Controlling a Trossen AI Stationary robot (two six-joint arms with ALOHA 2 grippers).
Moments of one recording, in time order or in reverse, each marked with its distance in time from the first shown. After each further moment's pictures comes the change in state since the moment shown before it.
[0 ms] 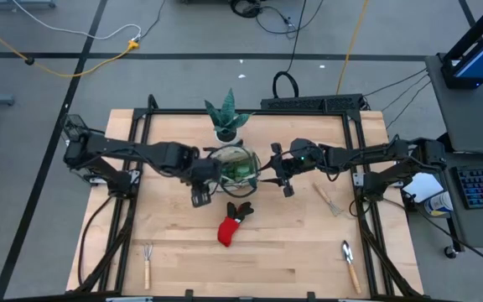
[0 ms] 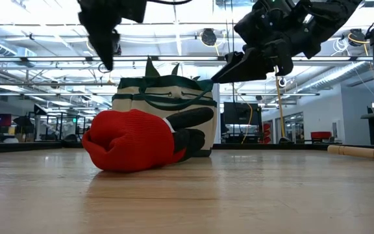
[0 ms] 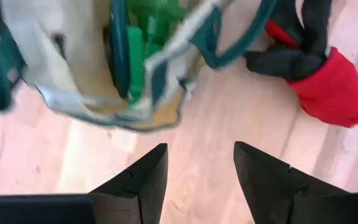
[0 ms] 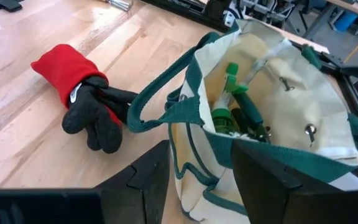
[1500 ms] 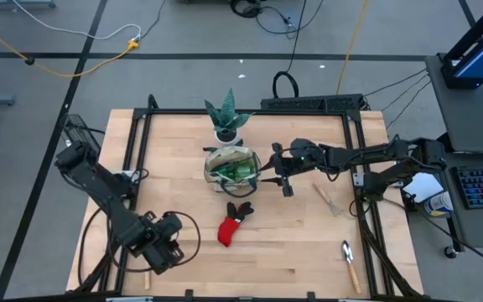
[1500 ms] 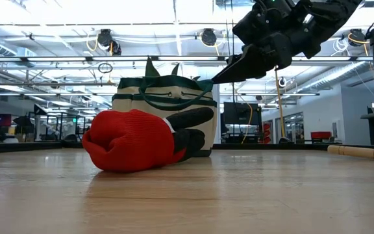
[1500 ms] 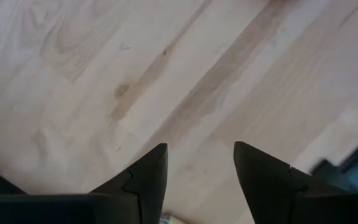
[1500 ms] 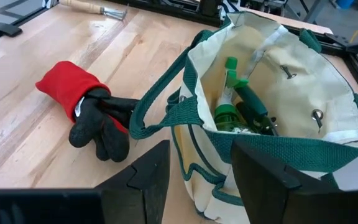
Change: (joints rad) left arm -0.729 0.000 -0.191 0.030 -0.036 -1.178; right arm 0.000 0.000 0.000 0.001 -0.002 0.131
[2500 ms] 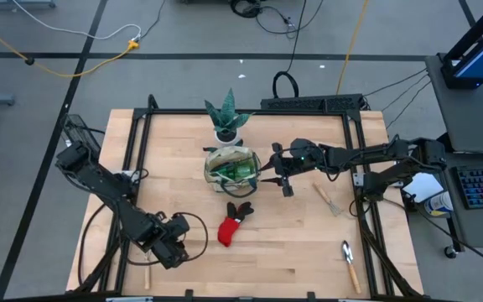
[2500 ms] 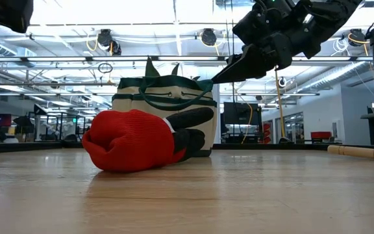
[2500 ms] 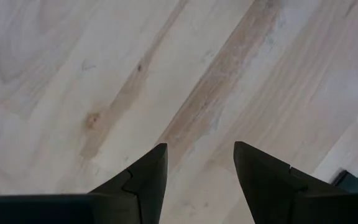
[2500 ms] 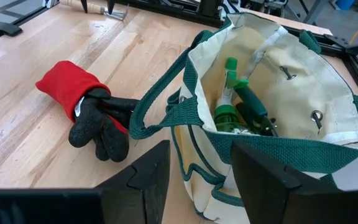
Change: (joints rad) left arm 0.051 0.001 -0.177 0.273 0.006 0.166; right arm 0.000 -0.001 0.000 0.000 0.000 -0.007
